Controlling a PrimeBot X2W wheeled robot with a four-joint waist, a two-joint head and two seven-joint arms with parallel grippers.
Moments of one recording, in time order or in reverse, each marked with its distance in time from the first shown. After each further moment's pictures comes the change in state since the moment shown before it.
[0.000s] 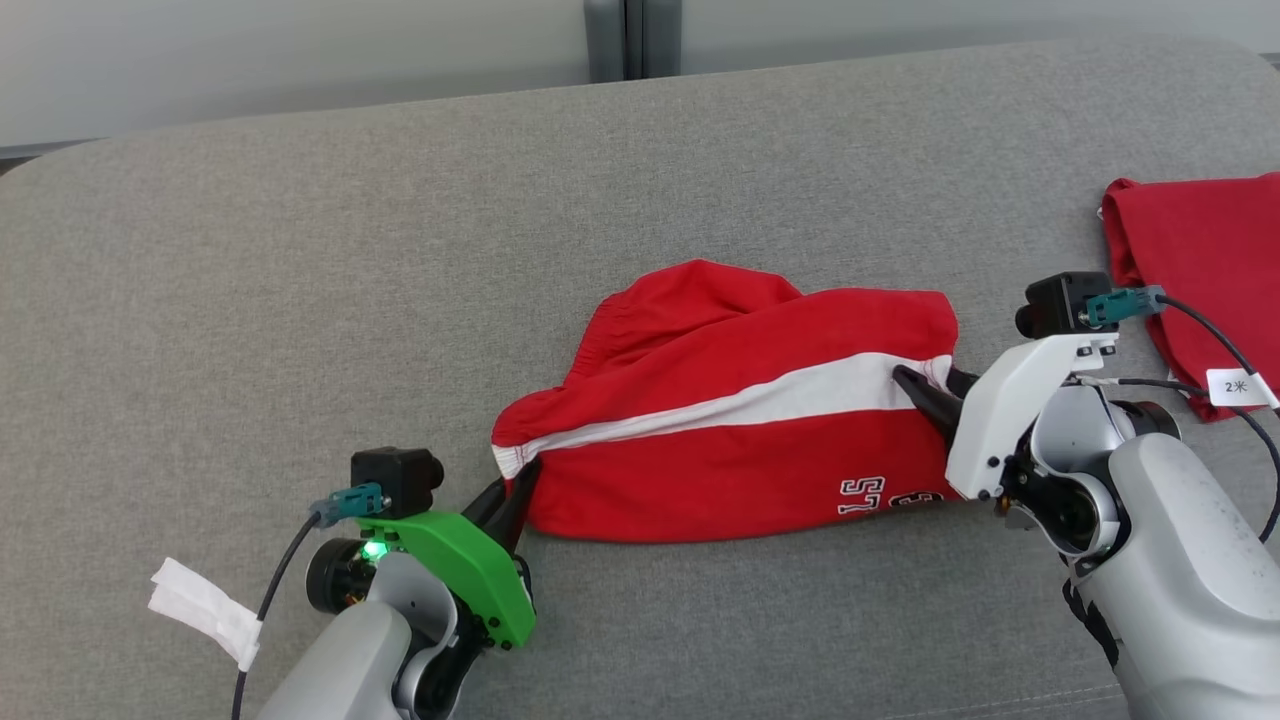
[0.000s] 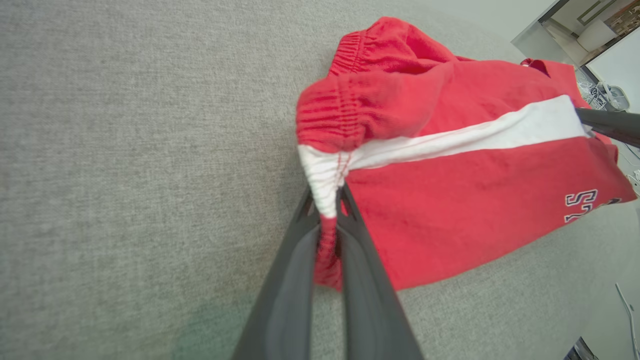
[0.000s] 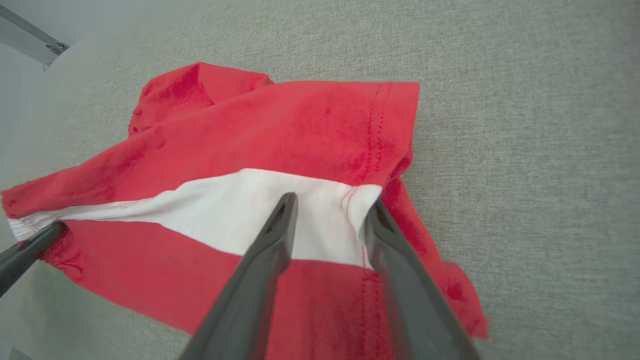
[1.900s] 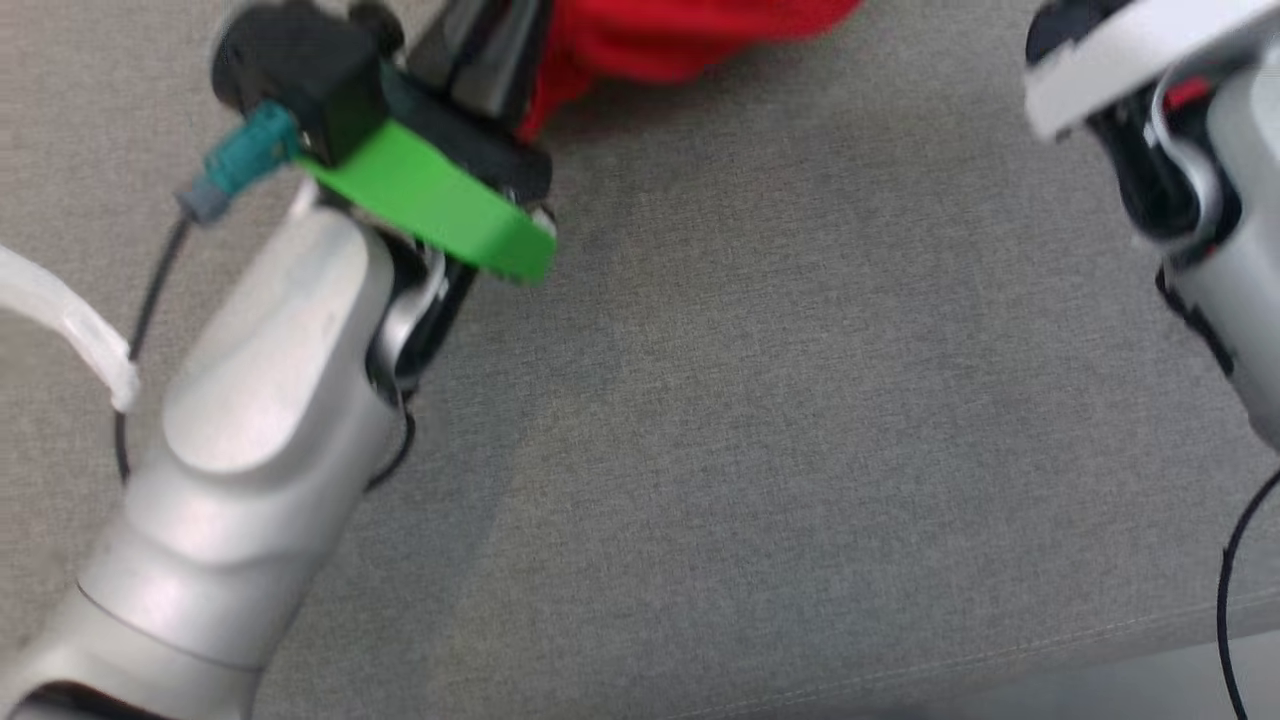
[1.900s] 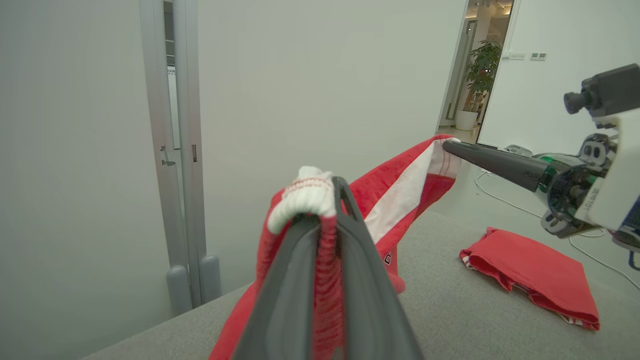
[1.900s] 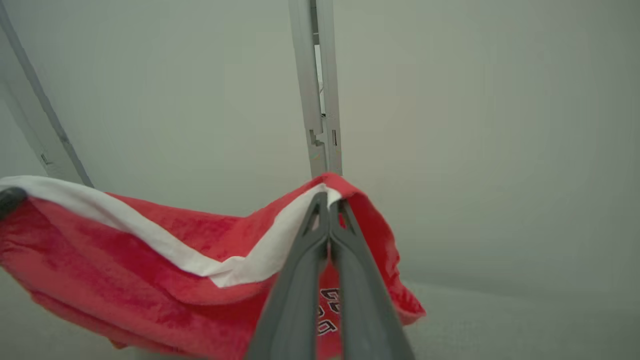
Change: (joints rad) left arm -0.602 0.052 -0.082 -0.207 0.133 -0.001 -0.254; right arm -0.621 -0.234 0.374 0.064 0.193 0.000 -0.729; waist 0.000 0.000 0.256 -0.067
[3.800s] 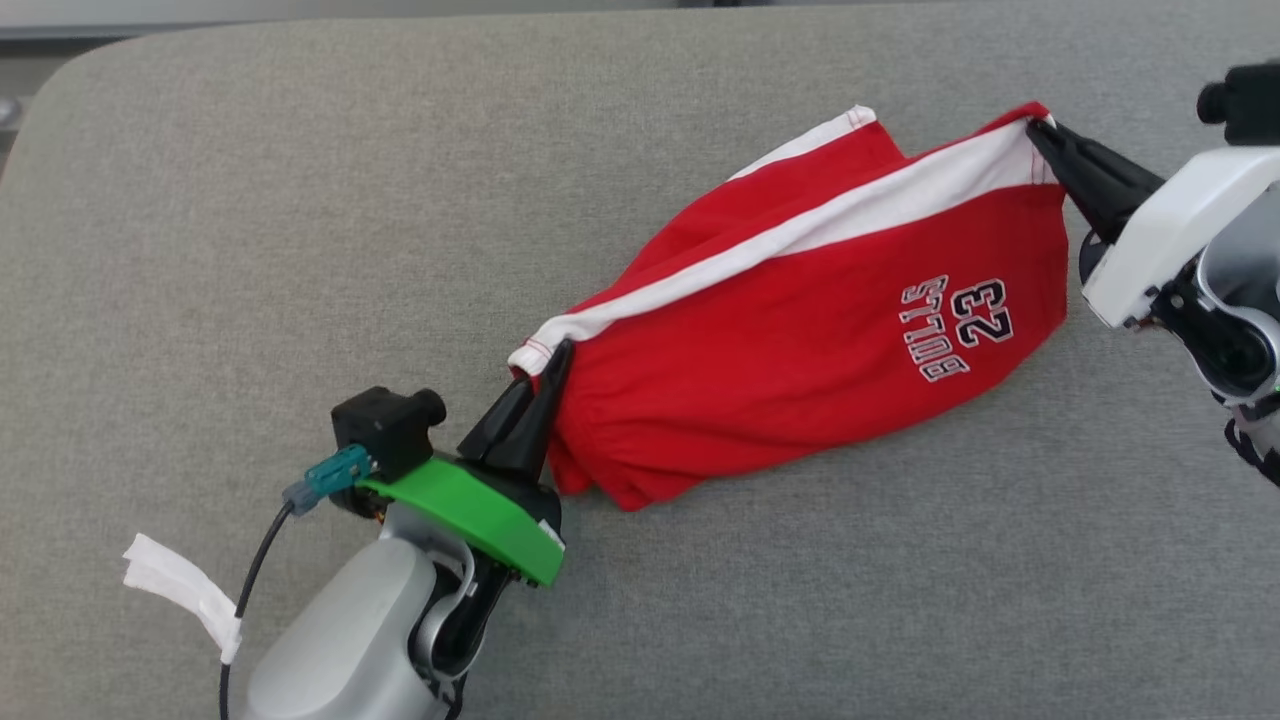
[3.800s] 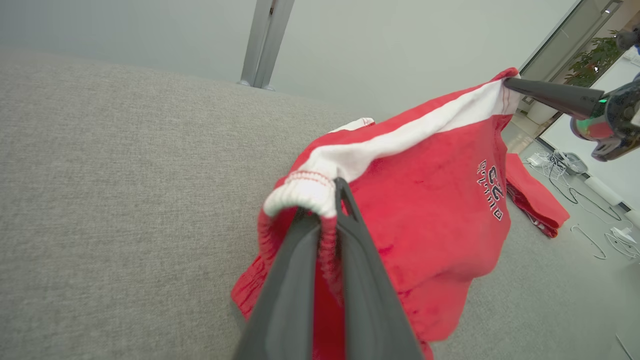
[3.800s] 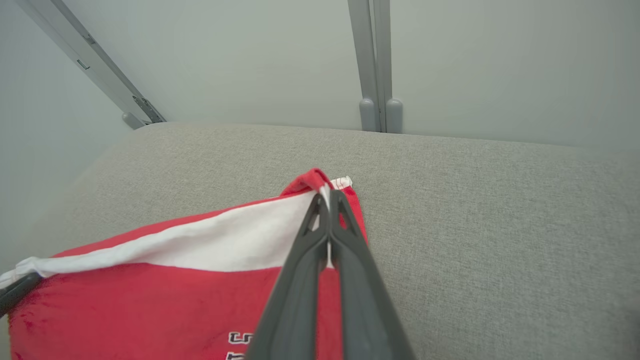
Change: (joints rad) left arm 0.520 0.010 -0.038 0.023 -0.184 0.000 0.000; right arm 0.334 -0.167 -0.051 -0.137 0.178 0.000 0.393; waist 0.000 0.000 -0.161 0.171
